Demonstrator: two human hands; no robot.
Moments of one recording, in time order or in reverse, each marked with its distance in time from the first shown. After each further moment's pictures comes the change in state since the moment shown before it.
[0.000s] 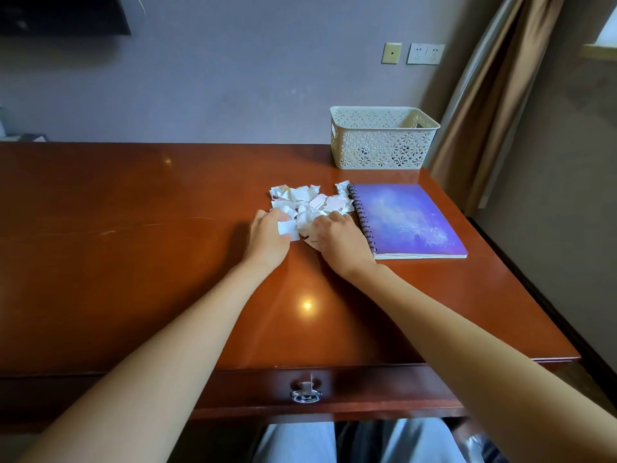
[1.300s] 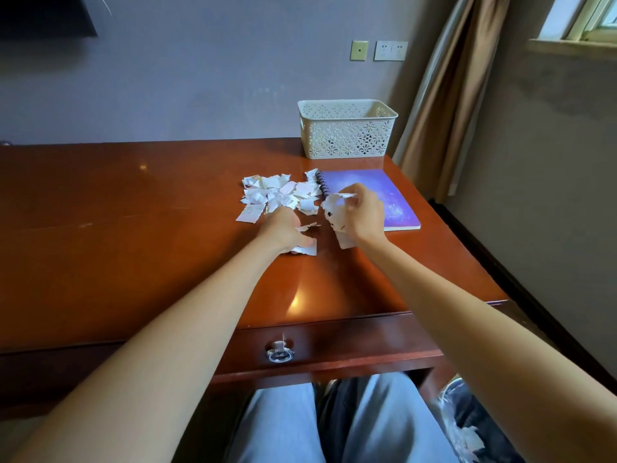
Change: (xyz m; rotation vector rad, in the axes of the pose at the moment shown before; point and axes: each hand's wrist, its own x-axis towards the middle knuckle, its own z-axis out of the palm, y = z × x) left_hand -0.050 0.062 -0.001 -0.070 -0.373 -0.032; right_hand -0.037 0.041 -0.043 0.571 0.355 0.409
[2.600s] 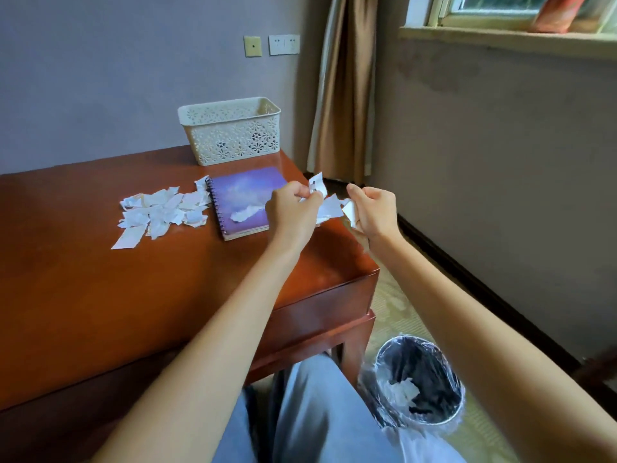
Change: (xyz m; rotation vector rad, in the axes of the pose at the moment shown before) left_hand -0.039 0.140 0.112 -0.527 0.214 0.227; right_hand -0.006 0.094 -0.150 0.323 0.286 0.221
